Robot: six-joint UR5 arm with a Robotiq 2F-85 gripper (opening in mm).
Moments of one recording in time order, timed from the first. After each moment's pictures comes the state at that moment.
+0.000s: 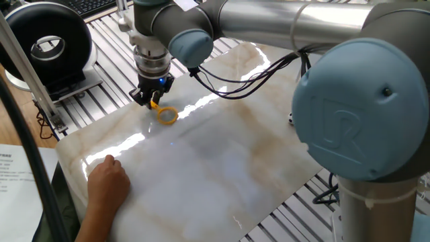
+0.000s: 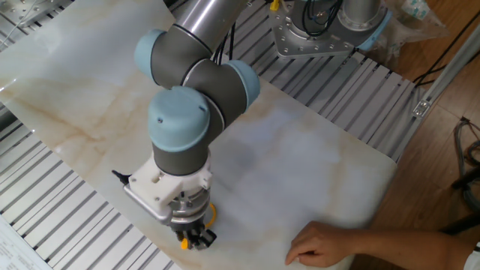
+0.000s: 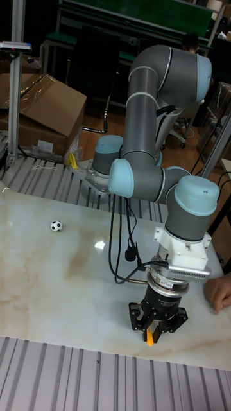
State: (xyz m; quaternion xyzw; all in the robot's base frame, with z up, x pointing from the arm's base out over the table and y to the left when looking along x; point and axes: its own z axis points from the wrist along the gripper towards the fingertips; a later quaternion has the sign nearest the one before) arm 0.698 0.140 -0.003 0.00 1.00 0.02 0.09
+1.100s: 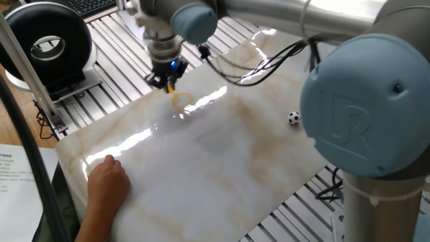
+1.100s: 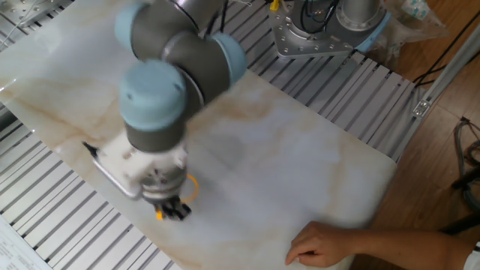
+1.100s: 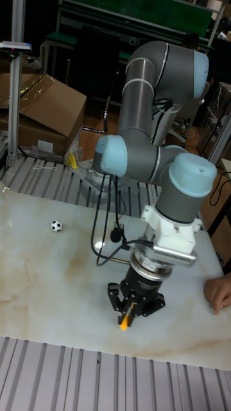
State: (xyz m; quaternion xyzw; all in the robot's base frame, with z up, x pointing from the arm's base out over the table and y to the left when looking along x) arm 0.689 0.068 0.041 0.01 1.00 -0.03 0.07
